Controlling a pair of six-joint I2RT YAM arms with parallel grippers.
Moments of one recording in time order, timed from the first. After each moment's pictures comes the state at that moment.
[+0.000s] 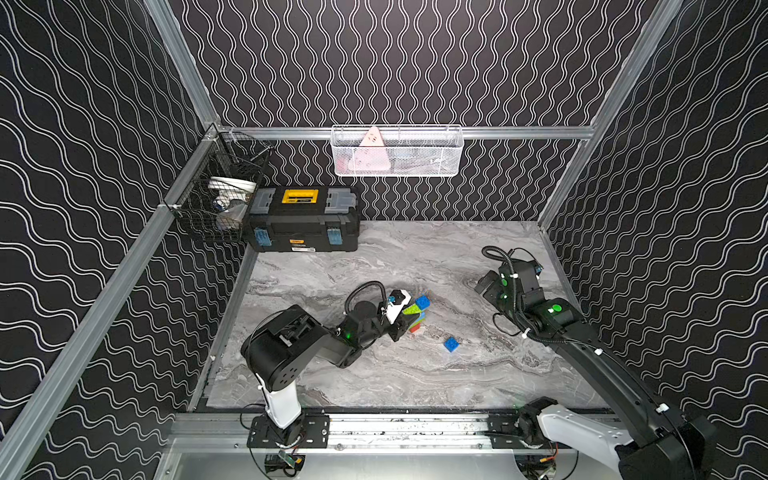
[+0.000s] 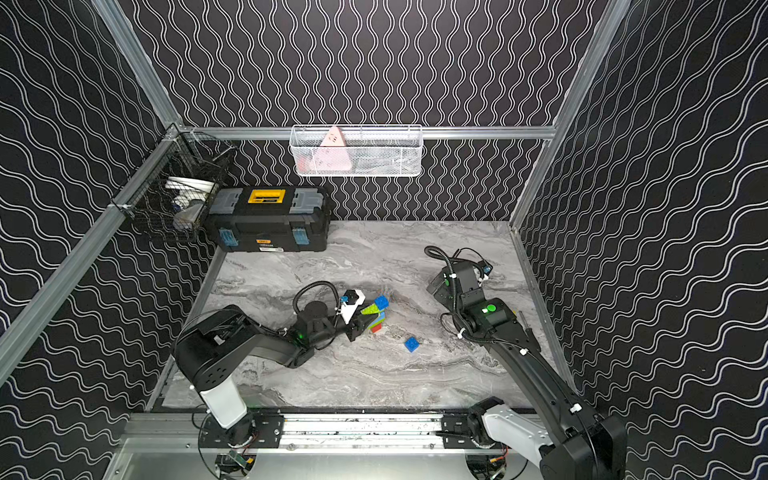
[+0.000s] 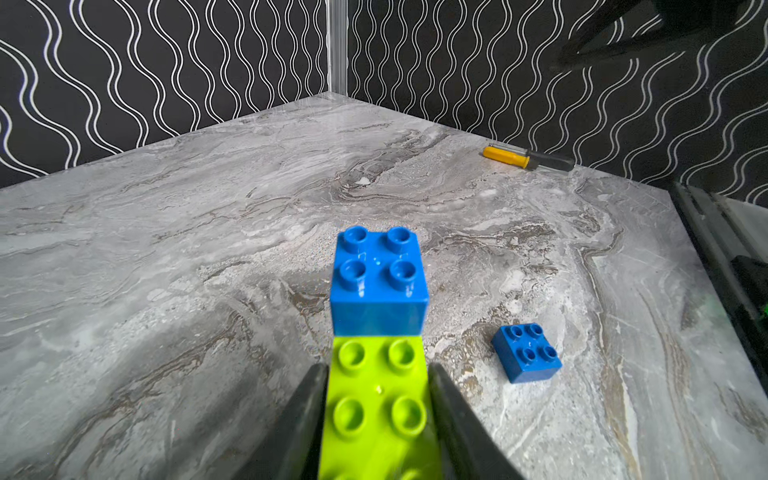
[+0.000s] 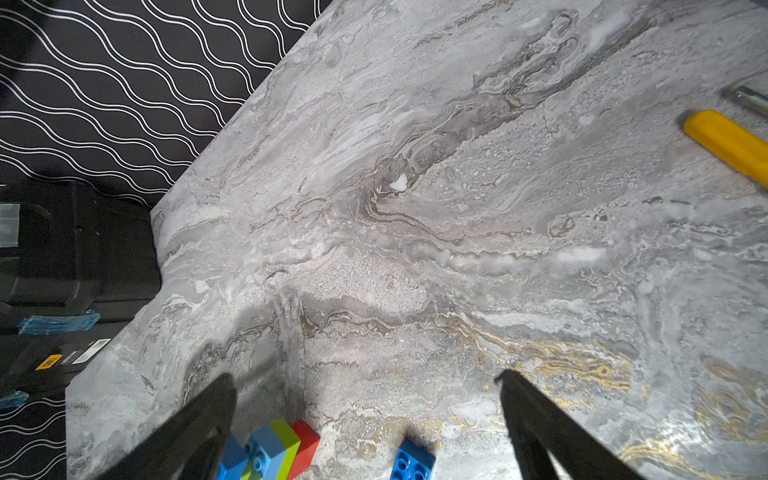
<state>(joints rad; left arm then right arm) -0.64 1.77 0.51 1.05 0.31 0.00 0.40 1.08 0.94 -0.66 0.31 0.97</state>
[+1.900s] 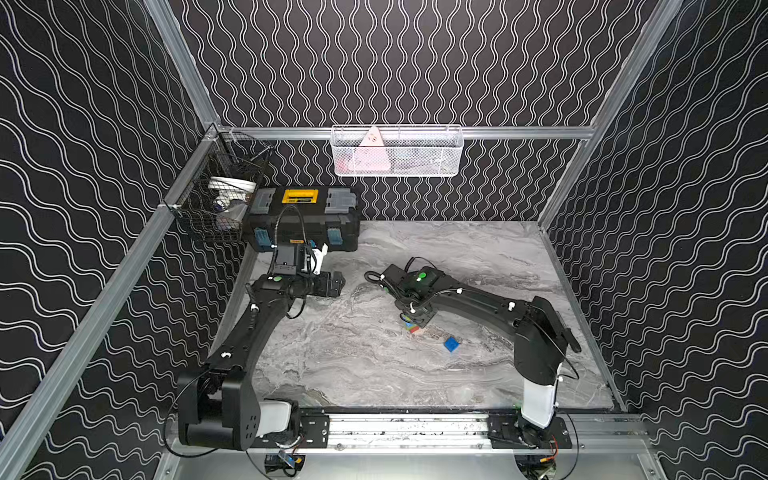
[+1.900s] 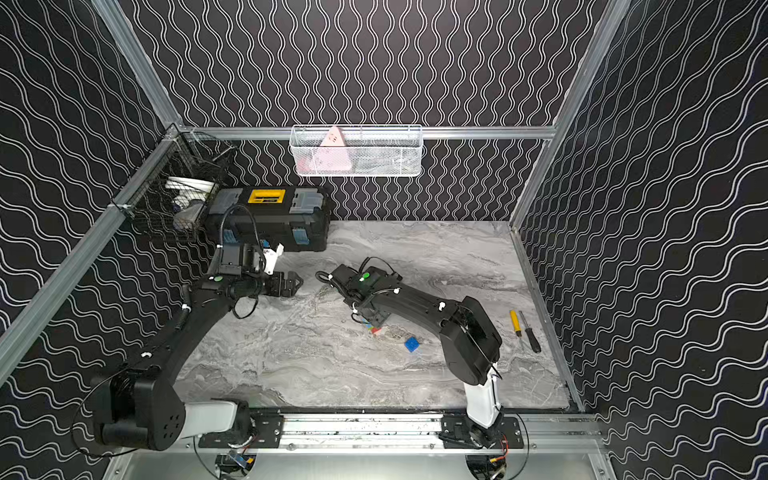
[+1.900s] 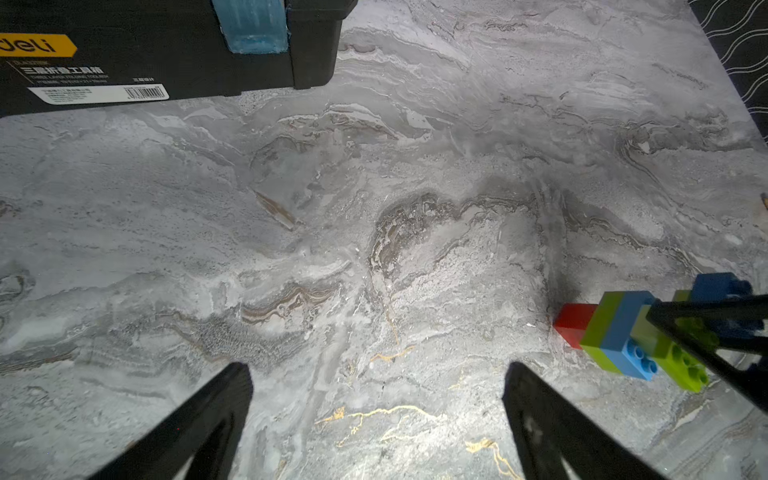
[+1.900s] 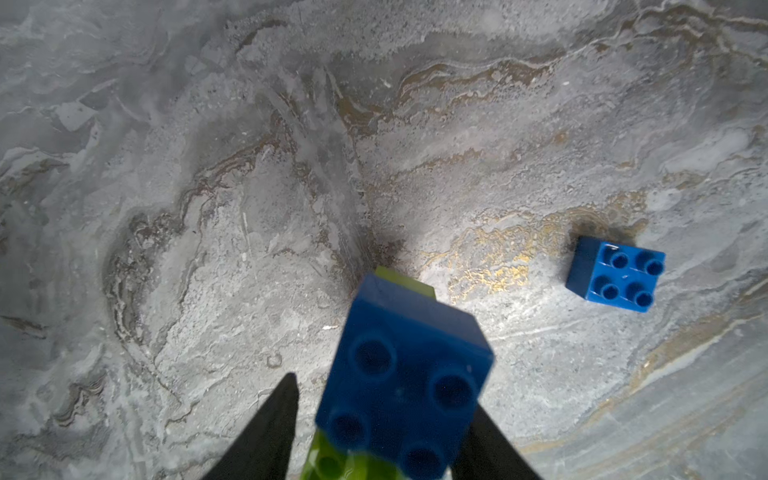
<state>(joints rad) -0.01 1.32 1.03 -0.56 0.30 -0.01 0.92 1.93 1.59 -1.07 0.35 1.60</state>
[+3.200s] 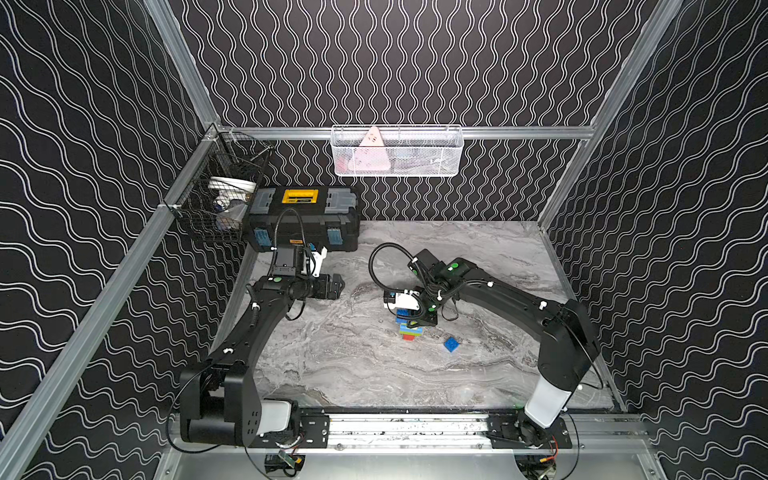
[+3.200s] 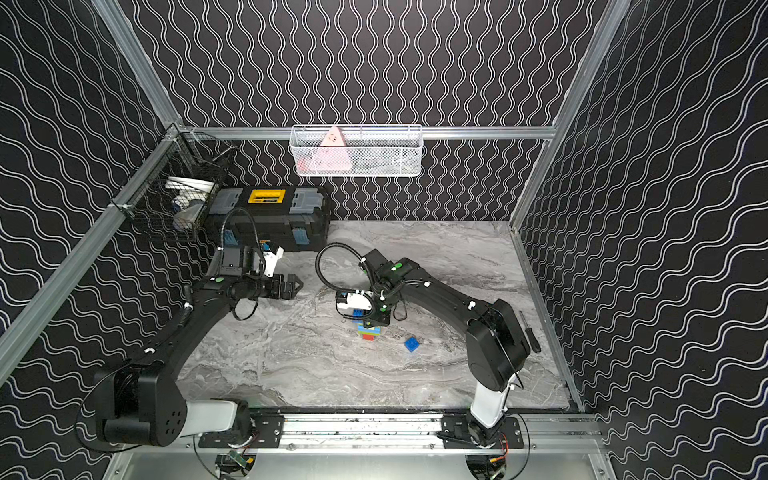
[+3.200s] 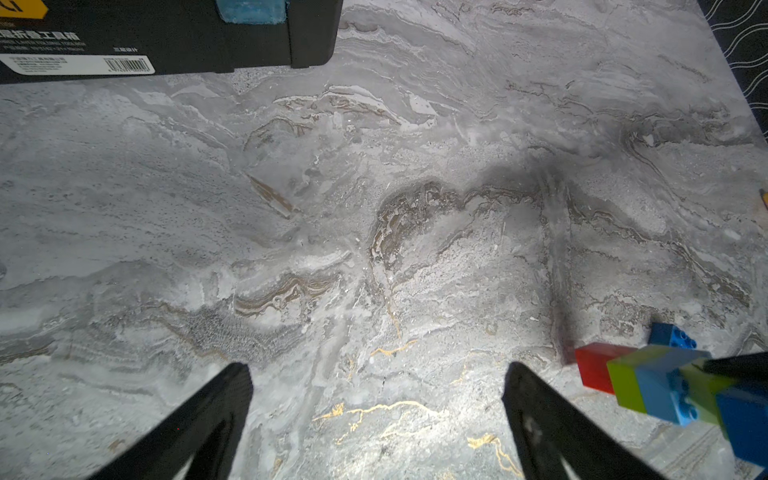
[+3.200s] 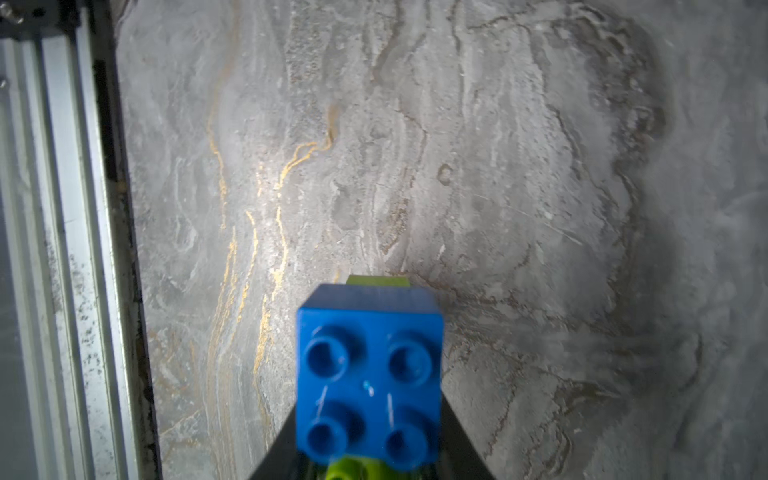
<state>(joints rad) 0.01 1.34 1.00 -0.55 0.32 0.00 0.76 1.77 1.44 -0.96 -0.30 -0.77</state>
